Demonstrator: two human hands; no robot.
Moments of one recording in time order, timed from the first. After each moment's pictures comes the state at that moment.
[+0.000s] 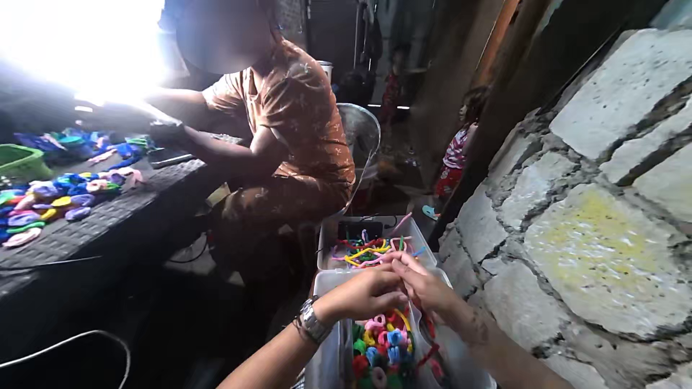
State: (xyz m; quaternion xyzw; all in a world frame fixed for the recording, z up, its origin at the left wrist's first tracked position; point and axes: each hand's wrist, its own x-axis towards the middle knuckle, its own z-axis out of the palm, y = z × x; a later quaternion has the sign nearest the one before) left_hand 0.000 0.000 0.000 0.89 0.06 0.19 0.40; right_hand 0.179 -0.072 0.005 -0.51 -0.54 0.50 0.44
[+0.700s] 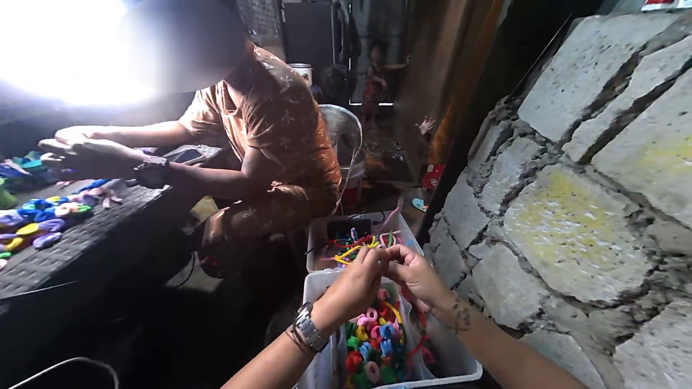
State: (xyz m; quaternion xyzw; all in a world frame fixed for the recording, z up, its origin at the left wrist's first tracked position) left_hand 0.013 -0.013 -0.010 0.90 0.22 0.27 0.26; right_hand 0.177 -0.072 -0.006 -0.48 -0.38 0.52 0.59
